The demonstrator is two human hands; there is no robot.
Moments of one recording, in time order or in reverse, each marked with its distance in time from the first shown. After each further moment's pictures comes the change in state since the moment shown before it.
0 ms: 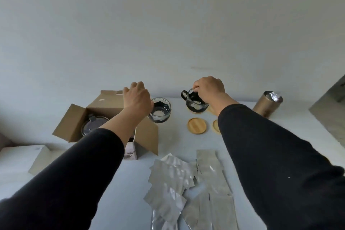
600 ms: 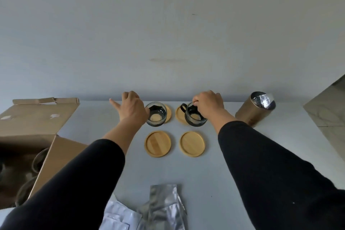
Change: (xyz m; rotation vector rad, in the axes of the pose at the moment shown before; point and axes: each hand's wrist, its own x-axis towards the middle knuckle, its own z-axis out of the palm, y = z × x) left_hand 0.148 0.171 0.141 -0.083 -0.245 -0.128; right_hand 0.109 0.201 0.128 -0.021 -0.175 0.068
